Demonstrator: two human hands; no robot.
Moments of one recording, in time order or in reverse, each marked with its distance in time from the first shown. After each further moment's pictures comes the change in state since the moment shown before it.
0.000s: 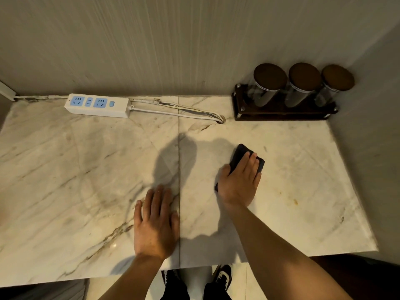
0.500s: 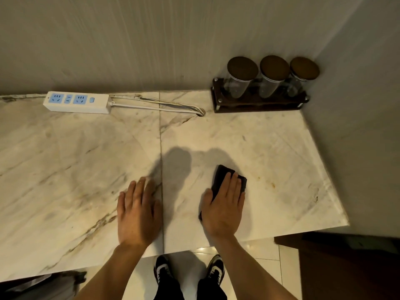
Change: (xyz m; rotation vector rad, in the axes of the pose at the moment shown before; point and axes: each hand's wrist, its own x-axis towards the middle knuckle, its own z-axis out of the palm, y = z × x) left_hand -0.001 0.007 -0.013 -0.059 -0.038 -0.044; right_hand -0.087 0.051 -0.007 0.005 0.005 -0.081
